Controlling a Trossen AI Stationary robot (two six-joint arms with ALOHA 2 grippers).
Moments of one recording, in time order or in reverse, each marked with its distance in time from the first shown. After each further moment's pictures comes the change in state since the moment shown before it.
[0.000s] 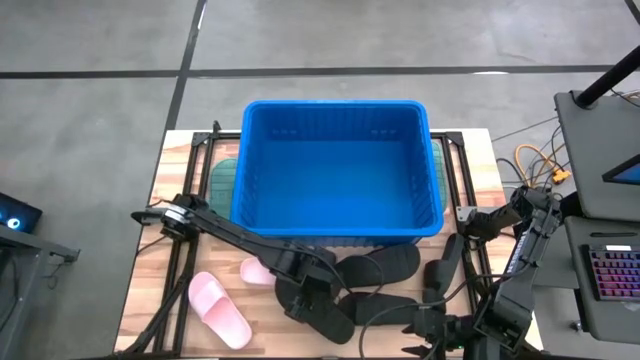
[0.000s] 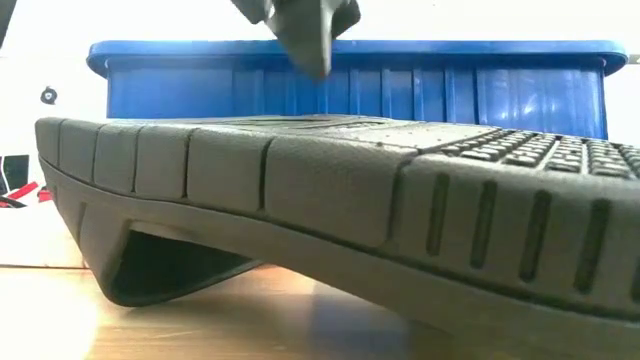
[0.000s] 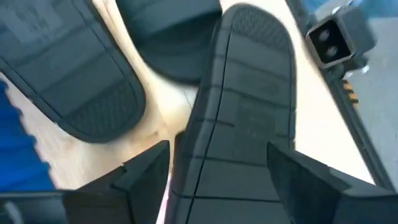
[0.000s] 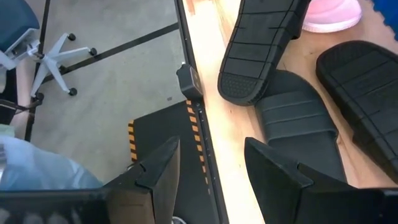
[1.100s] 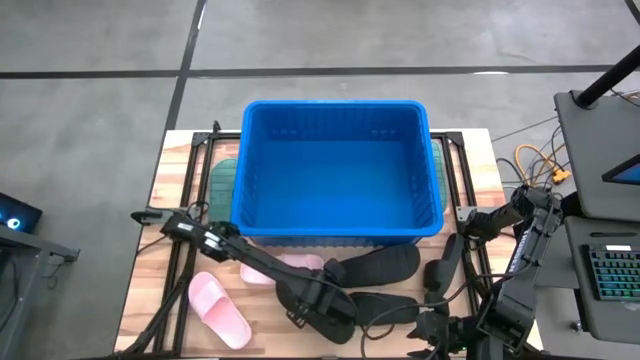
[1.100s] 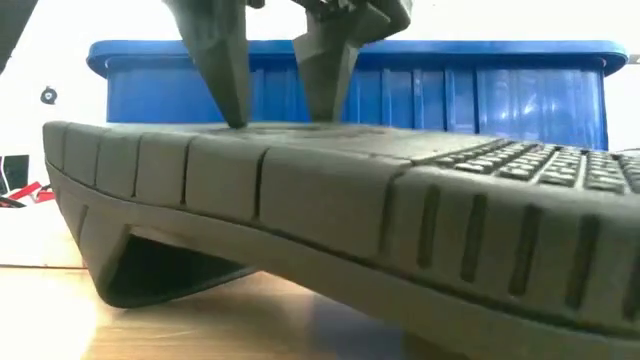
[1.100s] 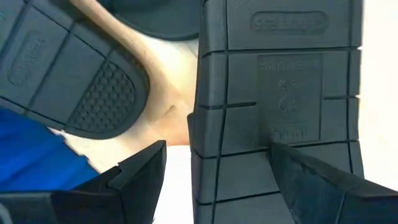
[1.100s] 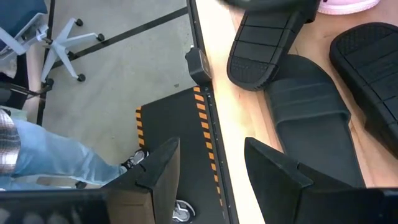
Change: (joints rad) left arm -0.065 0.368 0.520 -0.488 -0.203 0.230; right arm 0.008 -0.007 -0.001 -0.001 -0.063 -0.003
